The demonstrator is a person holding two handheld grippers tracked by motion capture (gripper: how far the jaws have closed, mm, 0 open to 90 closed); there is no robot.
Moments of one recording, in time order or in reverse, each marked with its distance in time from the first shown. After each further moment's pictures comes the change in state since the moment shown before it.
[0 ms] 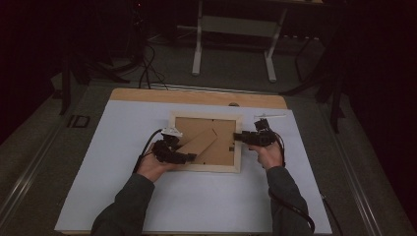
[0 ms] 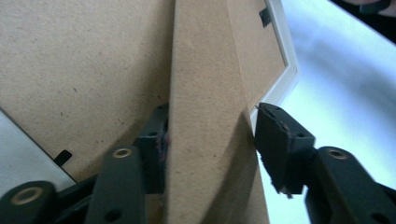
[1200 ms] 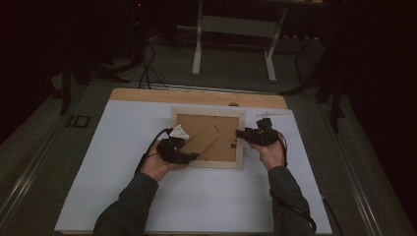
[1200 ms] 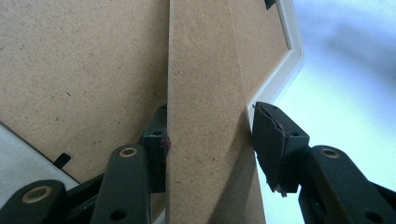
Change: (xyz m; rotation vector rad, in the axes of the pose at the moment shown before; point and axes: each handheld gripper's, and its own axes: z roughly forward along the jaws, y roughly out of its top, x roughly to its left) left arm -0.014 0.010 0.002 0.010 0.088 0.114; right arm 0.007 0.005 -0.013 -0.058 -0.058 -0.058
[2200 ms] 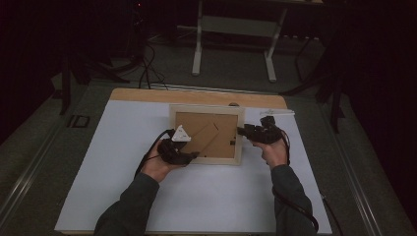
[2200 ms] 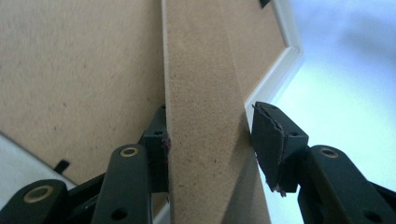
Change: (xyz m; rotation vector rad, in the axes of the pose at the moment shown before) left arm -0.008 0.001 -0.001 -0.034 0.074 0.079; right arm -0.003 0.006 -0.010 -0.046 0.055 -0.021
